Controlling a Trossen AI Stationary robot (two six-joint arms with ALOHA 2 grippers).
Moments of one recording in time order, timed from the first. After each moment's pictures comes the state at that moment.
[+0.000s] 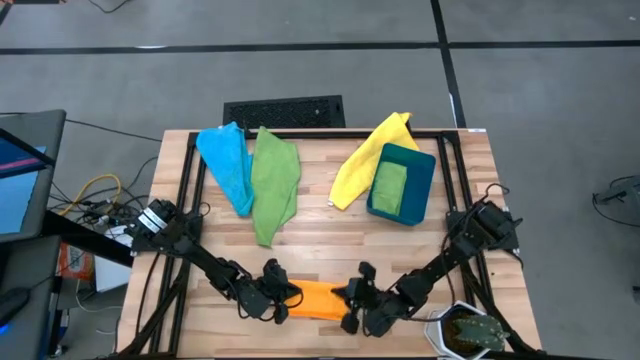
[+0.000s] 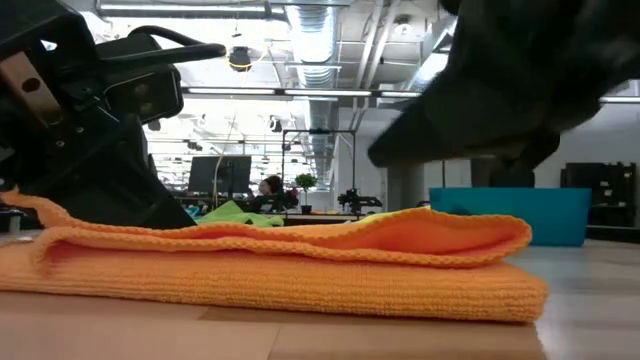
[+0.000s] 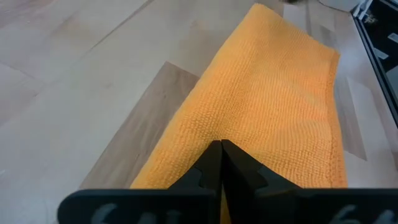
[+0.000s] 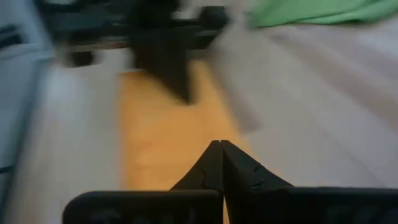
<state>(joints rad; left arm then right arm) -0.67 1.93 0.70 0.54 -0.59 -0.90 0.69 1.99 1.04 0.18 0.79 0.76</state>
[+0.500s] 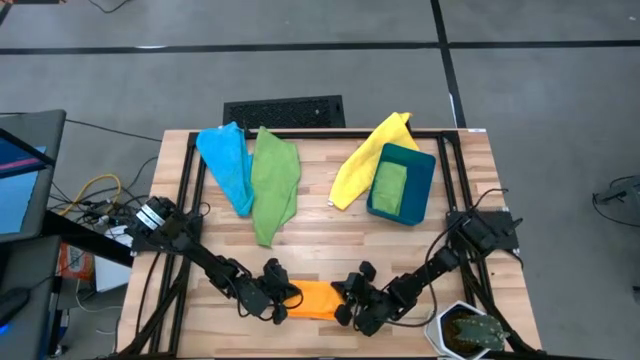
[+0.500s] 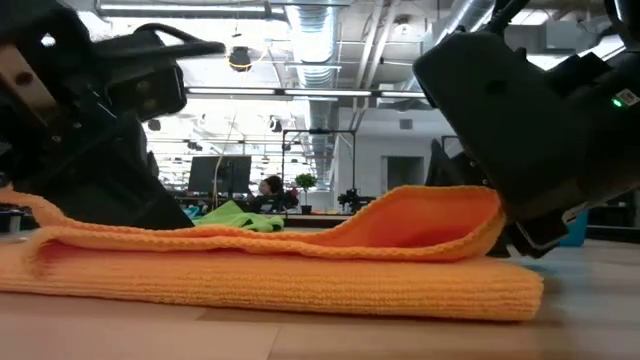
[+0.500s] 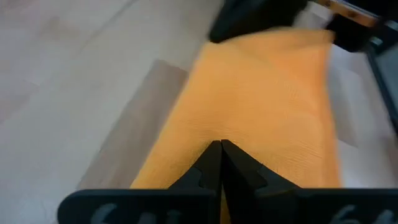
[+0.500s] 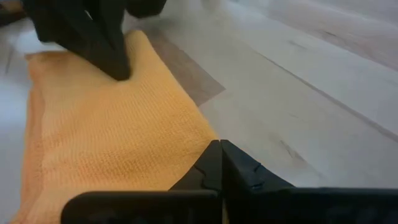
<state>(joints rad) -0.66 1.89 0.70 0.52 -0.53 -0.84 0.68 2.15 1.05 0.17 0.82 0.99</state>
